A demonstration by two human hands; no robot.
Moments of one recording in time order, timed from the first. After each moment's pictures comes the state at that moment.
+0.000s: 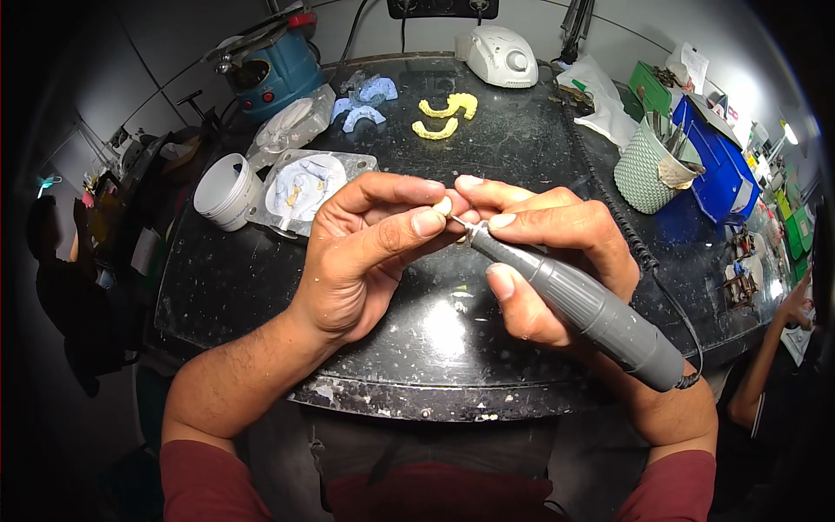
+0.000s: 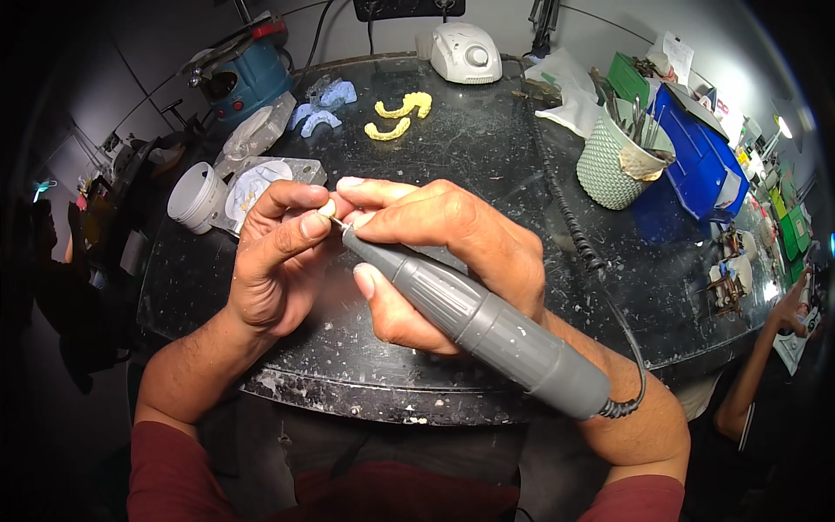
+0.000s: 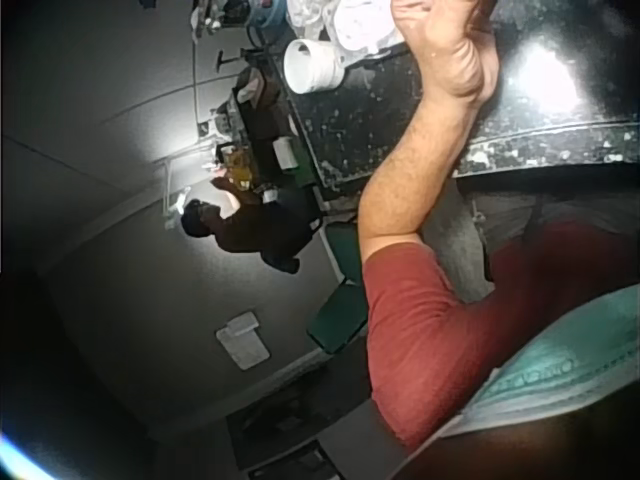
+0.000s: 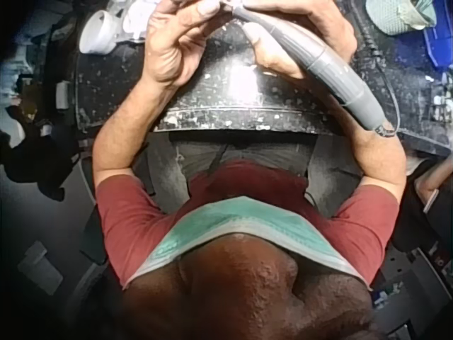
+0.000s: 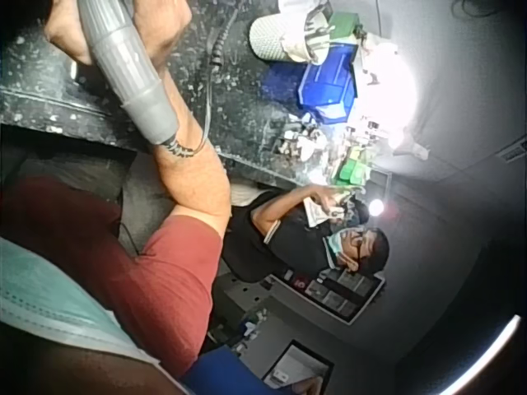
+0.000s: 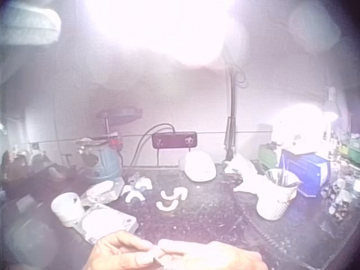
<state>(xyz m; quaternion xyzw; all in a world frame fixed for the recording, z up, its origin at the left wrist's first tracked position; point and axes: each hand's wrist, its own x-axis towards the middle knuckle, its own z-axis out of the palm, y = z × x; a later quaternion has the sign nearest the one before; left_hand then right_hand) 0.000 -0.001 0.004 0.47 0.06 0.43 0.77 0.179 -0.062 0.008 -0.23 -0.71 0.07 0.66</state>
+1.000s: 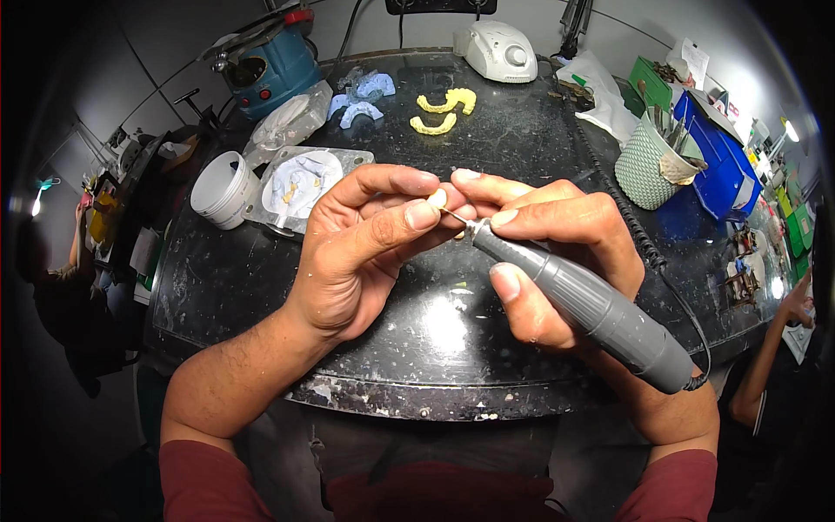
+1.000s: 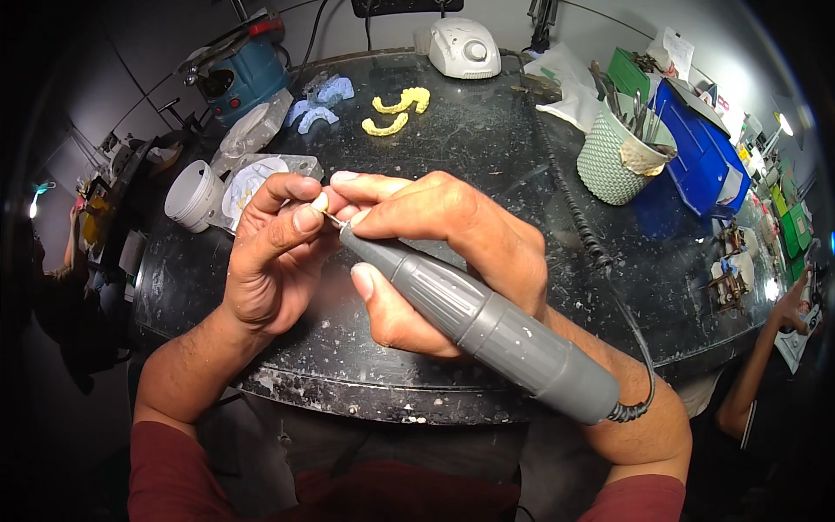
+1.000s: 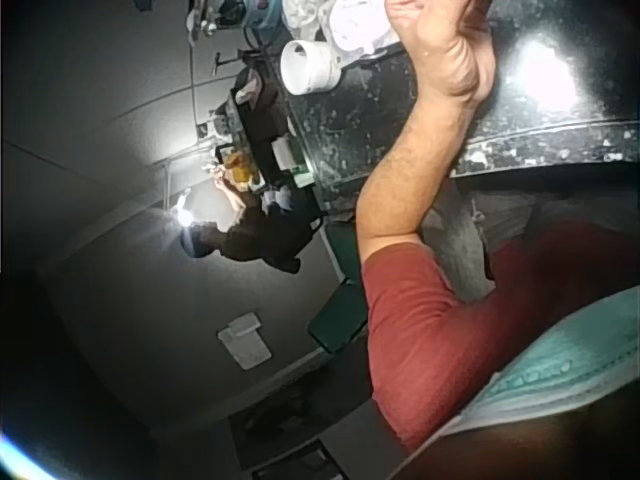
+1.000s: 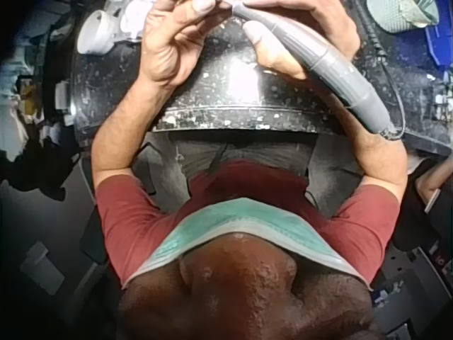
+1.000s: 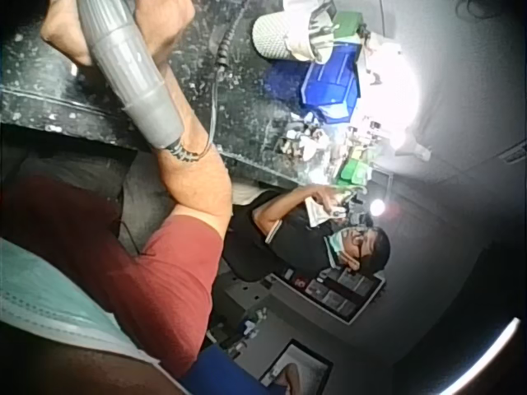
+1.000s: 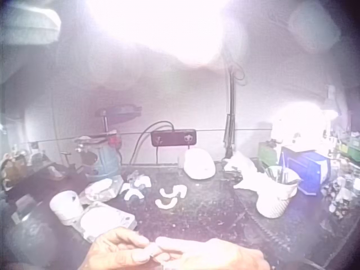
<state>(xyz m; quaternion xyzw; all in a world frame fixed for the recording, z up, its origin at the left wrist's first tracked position) -0.001 0.000 0.005 0.46 0.06 0.42 0.78 0.181 -0.061 0.007 -0.21 -0.71 0.08 0.66</state>
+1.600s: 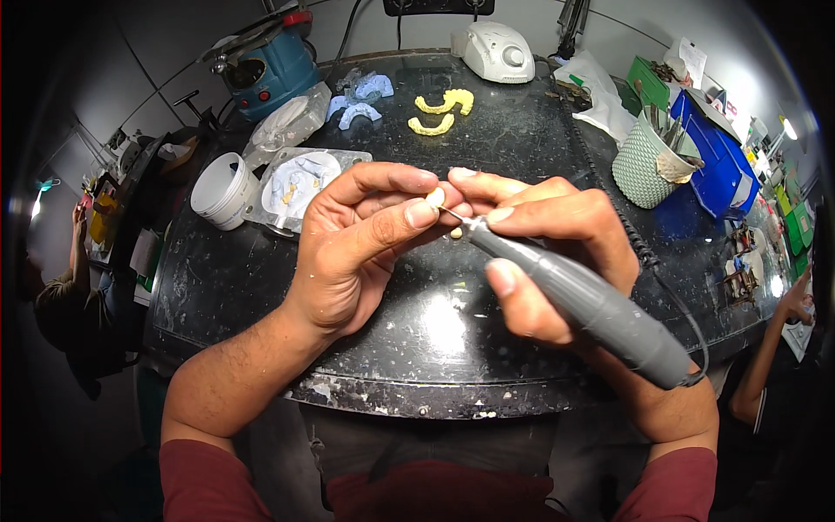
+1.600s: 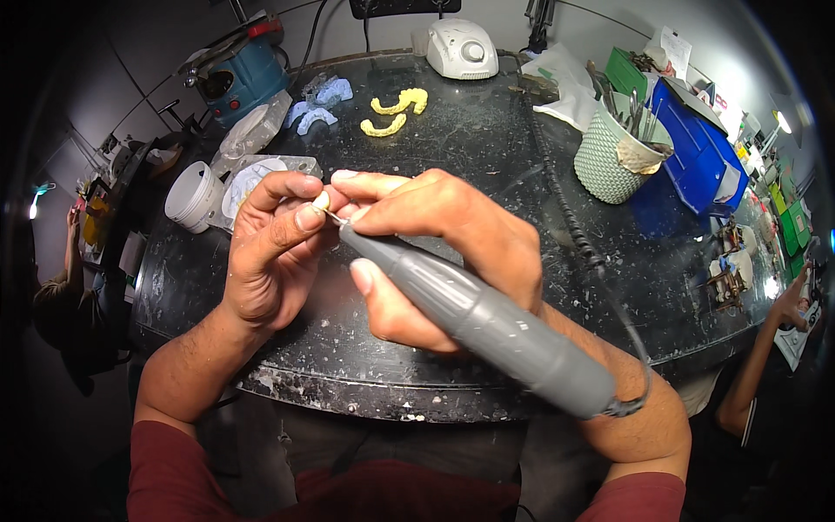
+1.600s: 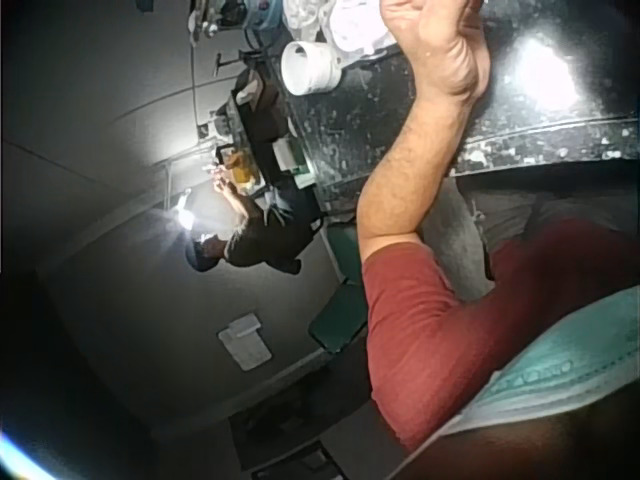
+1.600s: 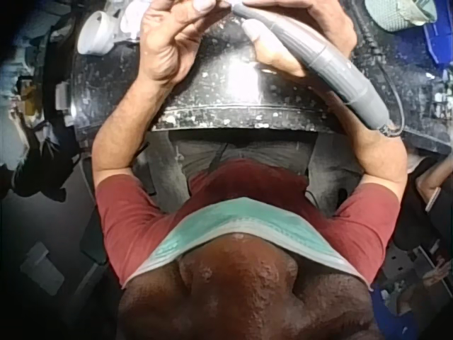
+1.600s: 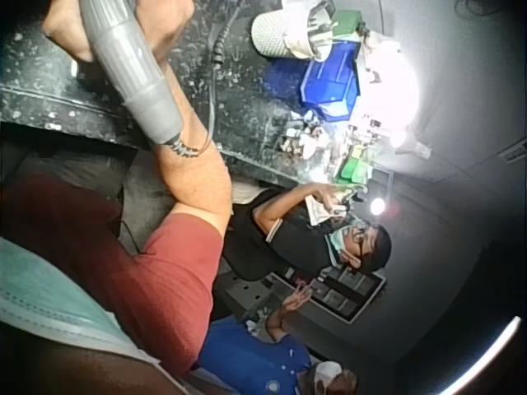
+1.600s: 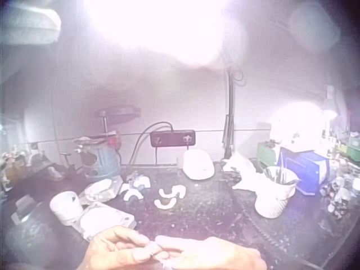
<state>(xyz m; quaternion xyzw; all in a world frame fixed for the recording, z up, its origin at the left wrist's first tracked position) -0.001 0.001 0.007 0.47 0.06 0.42 0.78 0.181 -0.058 0.004 -0.20 -0.71 0.08 0.67</state>
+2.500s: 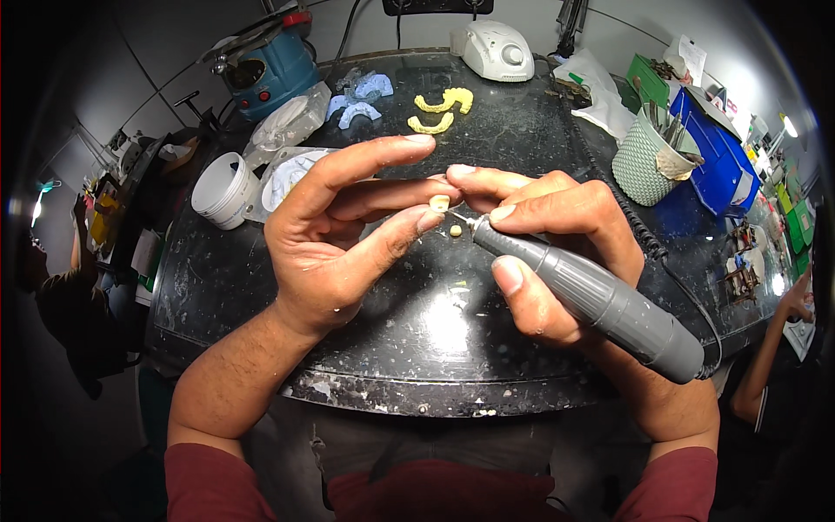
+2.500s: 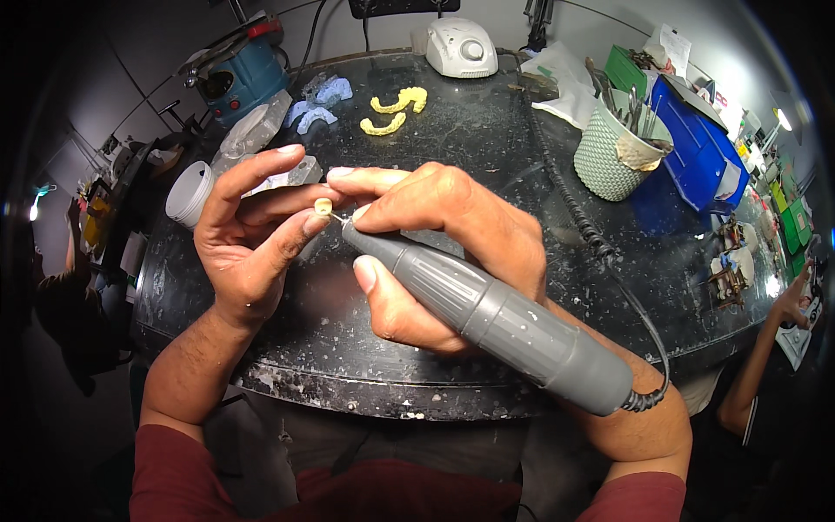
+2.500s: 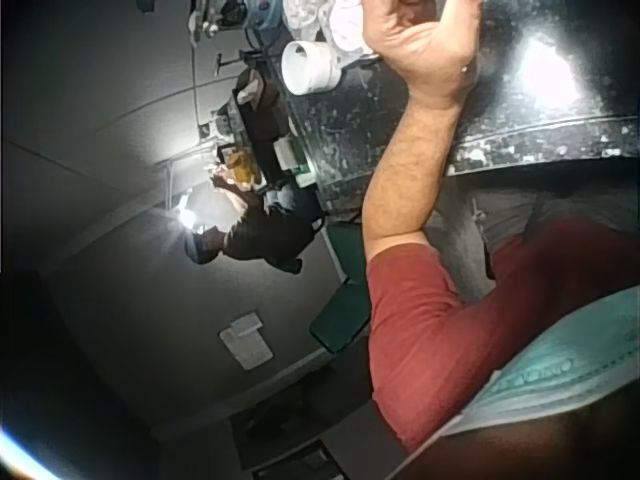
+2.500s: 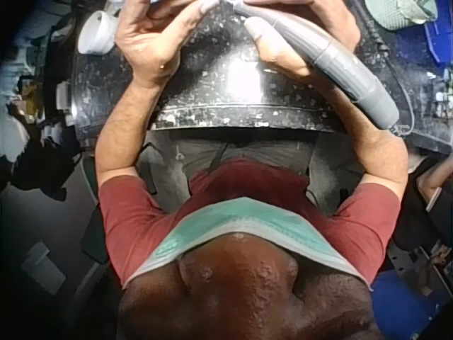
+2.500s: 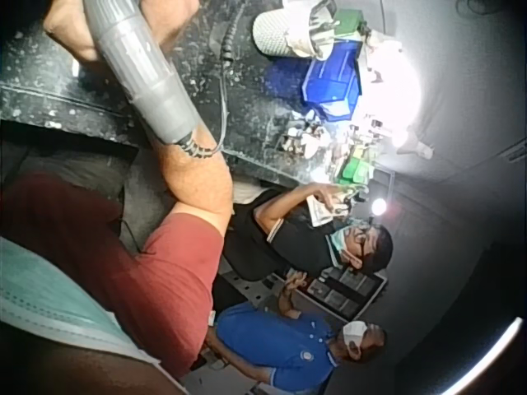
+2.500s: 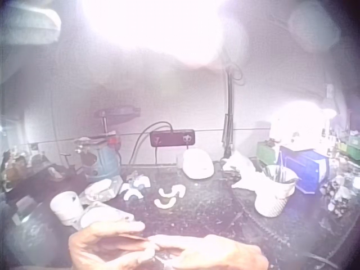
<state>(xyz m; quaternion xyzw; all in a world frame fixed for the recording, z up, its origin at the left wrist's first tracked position) -0.004 0.002 0.012 0.74 0.06 0.52 0.42 0.192 -0.074 0.015 -0.28 -0.76 0.13 0.57</state>
